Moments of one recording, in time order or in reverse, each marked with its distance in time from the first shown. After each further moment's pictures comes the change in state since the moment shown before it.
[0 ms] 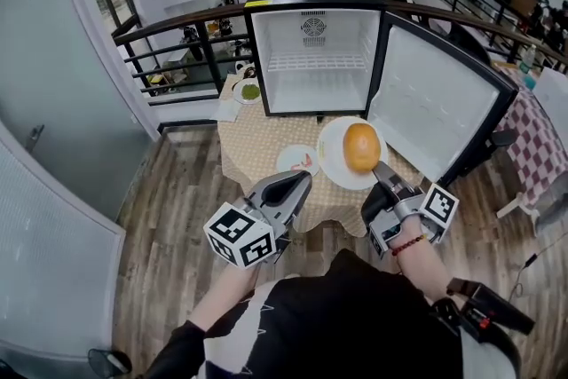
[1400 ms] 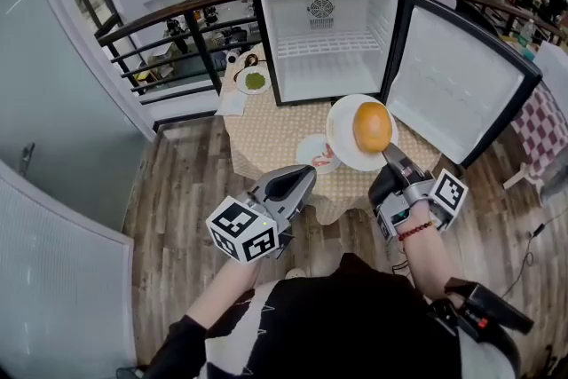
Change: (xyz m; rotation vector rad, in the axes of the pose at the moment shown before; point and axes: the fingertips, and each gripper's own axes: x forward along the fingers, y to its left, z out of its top) left arm -0.037 0.080 -0.013 -0.042 0.077 -0.099; right arm 0.063 -0.012 -0.036 0.025 -0.132 0.012
